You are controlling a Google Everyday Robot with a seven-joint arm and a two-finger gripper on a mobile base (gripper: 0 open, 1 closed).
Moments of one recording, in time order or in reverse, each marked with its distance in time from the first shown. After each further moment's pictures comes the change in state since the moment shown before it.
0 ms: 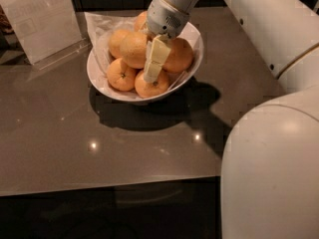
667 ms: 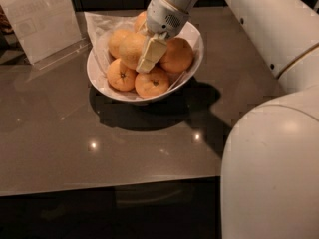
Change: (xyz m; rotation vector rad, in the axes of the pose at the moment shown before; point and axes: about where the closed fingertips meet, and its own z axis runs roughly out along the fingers) arm 0.000 0.000 0.000 0.000 0.000 0.000
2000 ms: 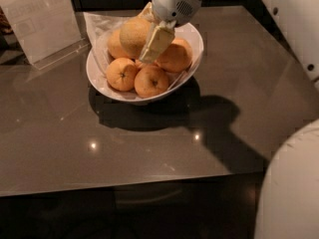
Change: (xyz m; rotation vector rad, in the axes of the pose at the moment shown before) arm -0.026 0.022 -0.040 0.096 -0.058 -0.091
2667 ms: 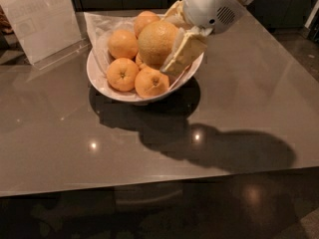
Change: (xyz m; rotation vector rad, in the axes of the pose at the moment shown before) arm 0.004 0.074 -0.052 0.129 -0.051 0.019
